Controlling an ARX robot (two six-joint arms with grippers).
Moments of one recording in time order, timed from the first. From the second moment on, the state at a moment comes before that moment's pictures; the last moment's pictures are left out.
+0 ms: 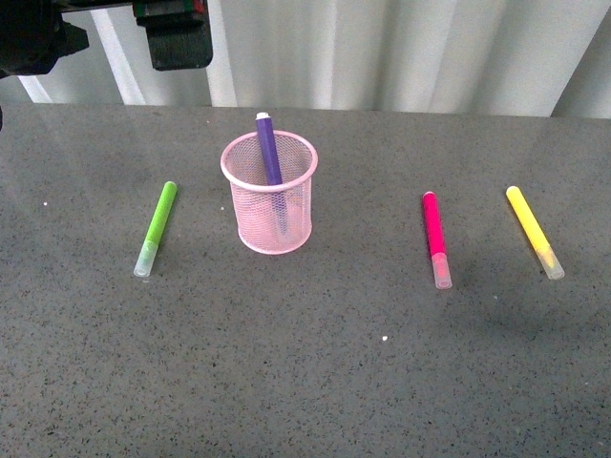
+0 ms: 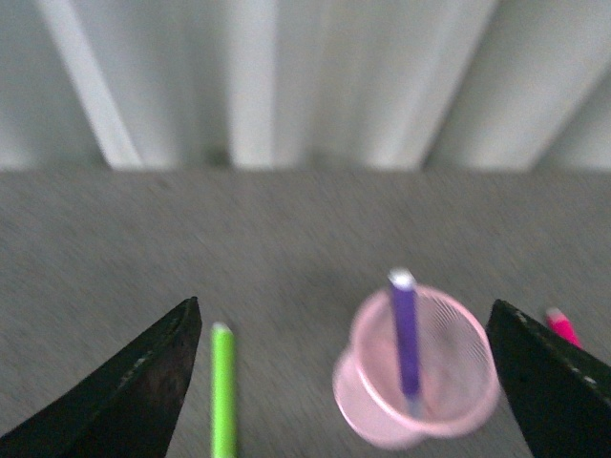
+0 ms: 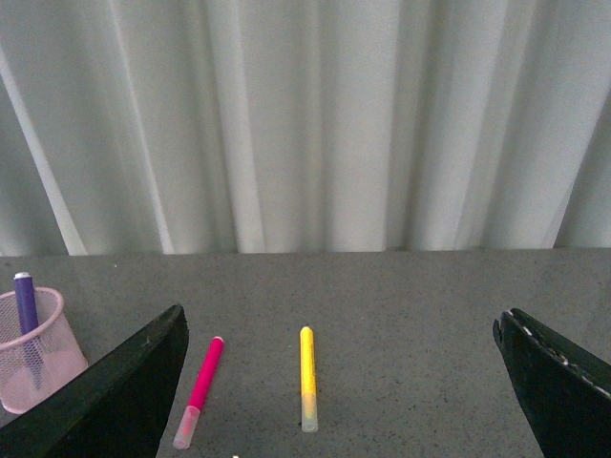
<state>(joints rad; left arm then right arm) -0.35 1.52 0.67 0.52 -0.21 -0.15 0.00 0.00 0.02 0.00 0.00 0.00</state>
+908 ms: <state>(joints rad) -0.08 0.95 0.05 0.89 -0.08 -0.01 0.00 0.00 0.02 0.00 0.00 0.00</state>
